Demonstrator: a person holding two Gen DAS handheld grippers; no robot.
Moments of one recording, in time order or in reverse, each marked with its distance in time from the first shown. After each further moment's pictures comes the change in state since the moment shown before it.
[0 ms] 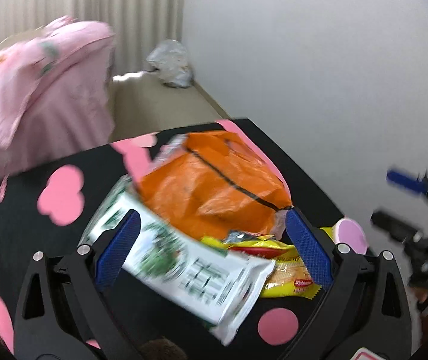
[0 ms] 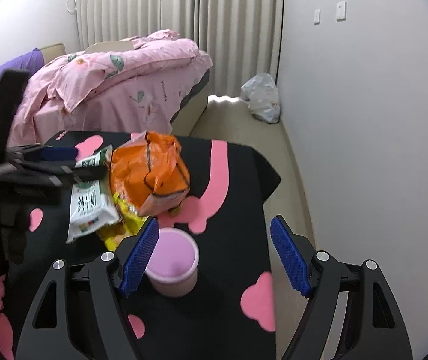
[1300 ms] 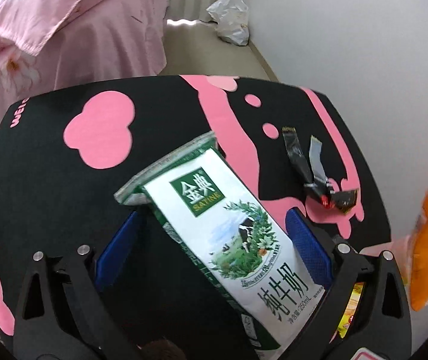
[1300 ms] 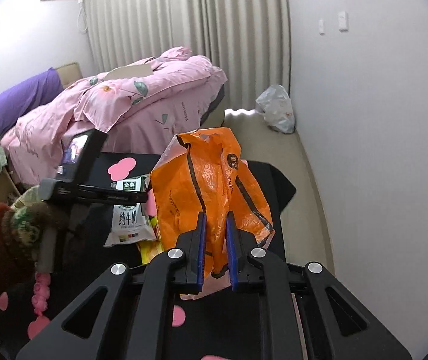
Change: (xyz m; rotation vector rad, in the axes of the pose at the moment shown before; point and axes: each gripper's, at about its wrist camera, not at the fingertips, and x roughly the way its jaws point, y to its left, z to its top) left arm 0.034 0.073 -0.013 -0.302 0.191 0.136; right arm -0.065 0.006 0.001 0.060 -0.046 0.107
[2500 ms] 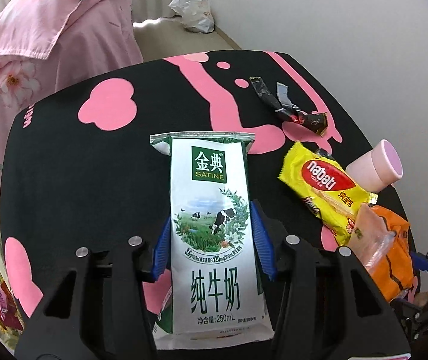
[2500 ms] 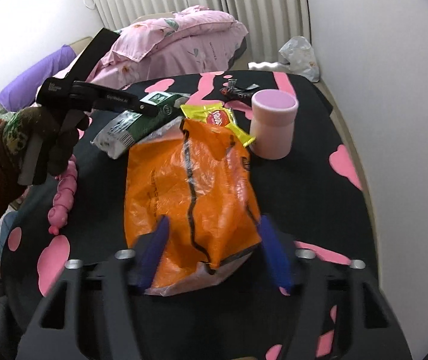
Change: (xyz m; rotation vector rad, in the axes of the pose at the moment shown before) left arm -0.043 0.008 -0.051 0.219 0.051 -0.046; right arm 0.006 0.044 -0.128 0.036 0.204 0.157
